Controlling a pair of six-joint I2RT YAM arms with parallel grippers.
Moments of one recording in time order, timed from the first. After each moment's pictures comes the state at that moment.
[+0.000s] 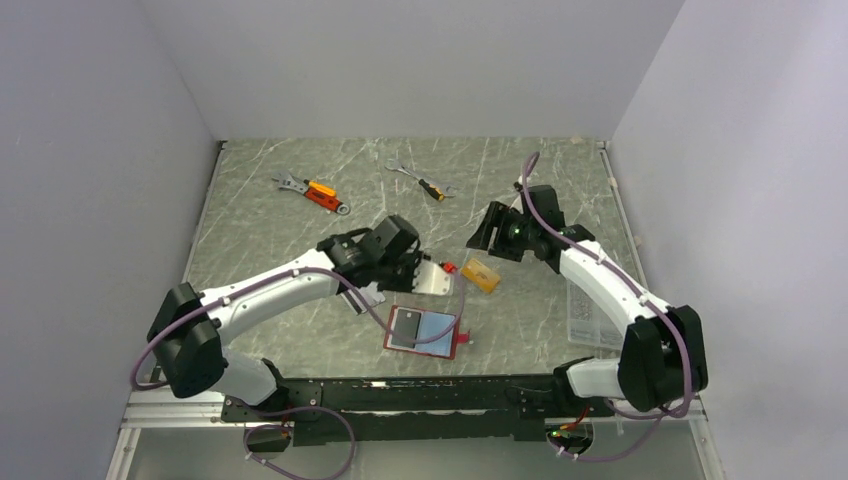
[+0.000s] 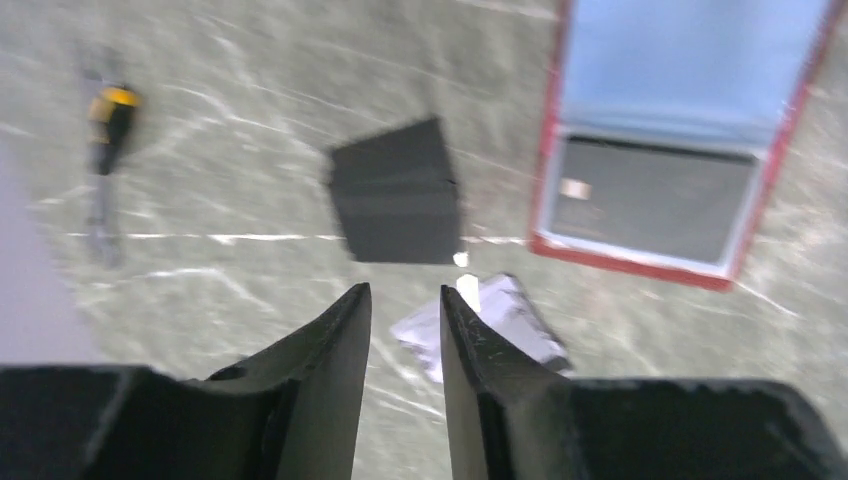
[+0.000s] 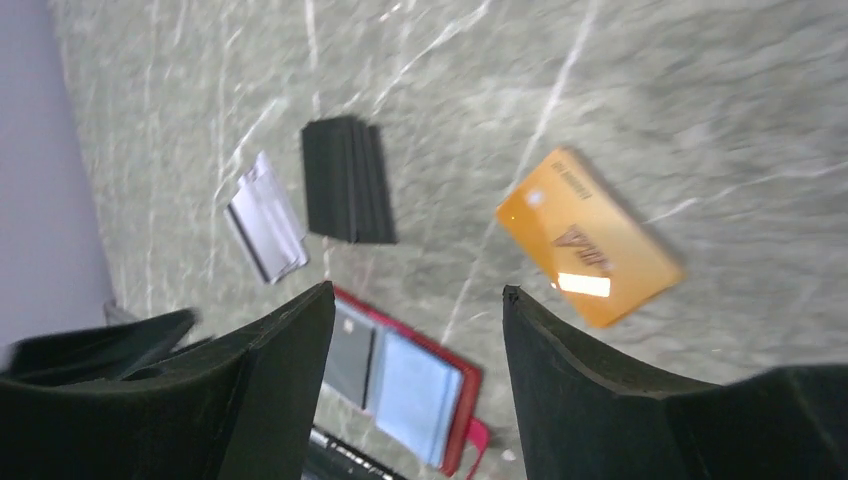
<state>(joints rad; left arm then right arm) -0.91 1.41 1.06 -0.62 0.10 0.87 0.34 1.29 0.88 -0.36 -0.30 0.62</state>
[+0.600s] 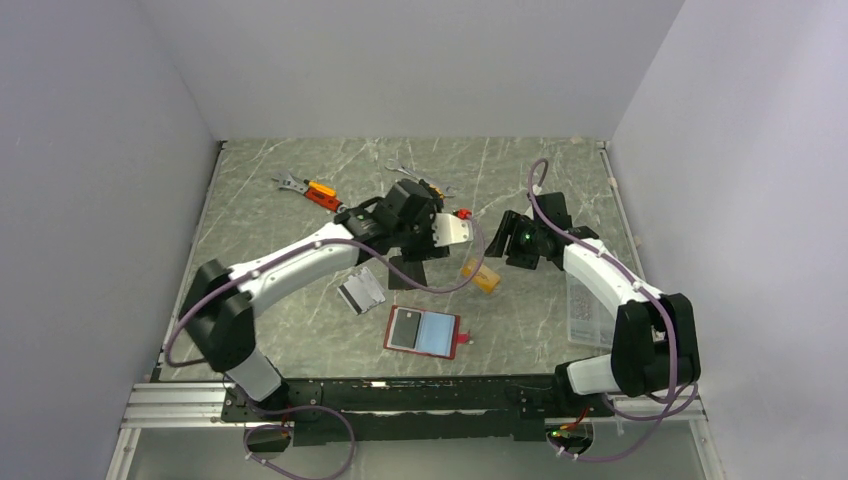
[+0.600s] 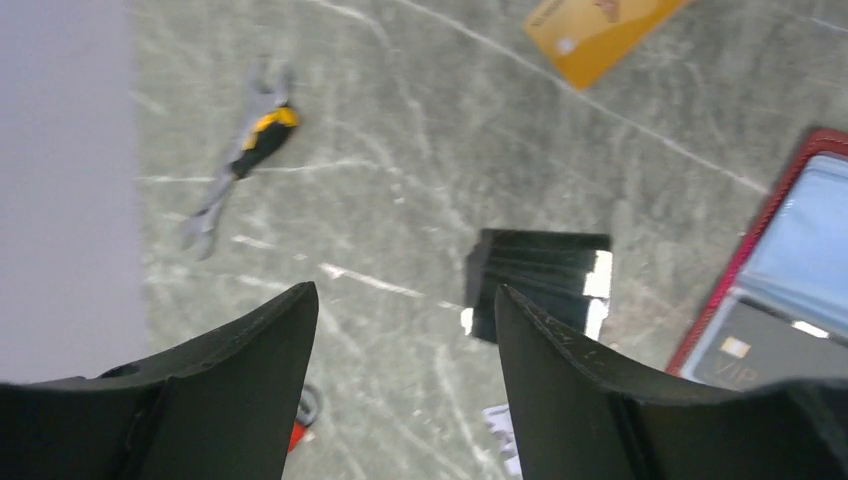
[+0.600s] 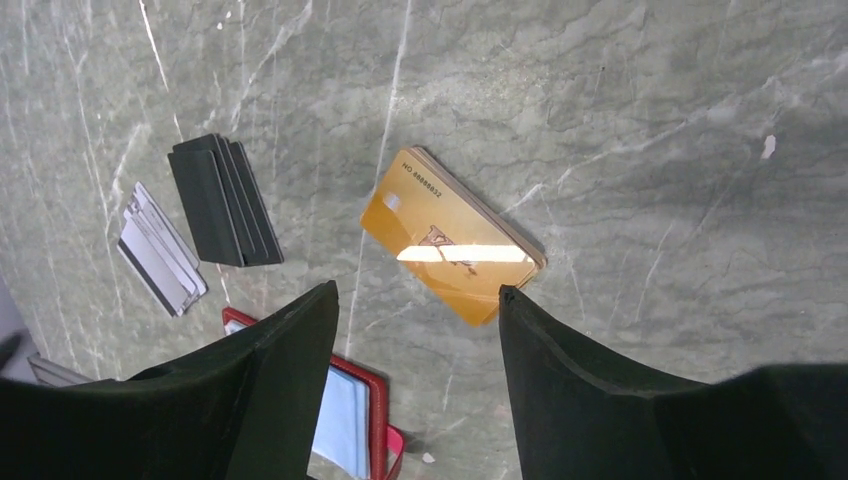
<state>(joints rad) -0.83 1.56 1.32 -0.43 0.01 0.75 0.20 1.37 0.85 -0.40 -0.25 0.53</state>
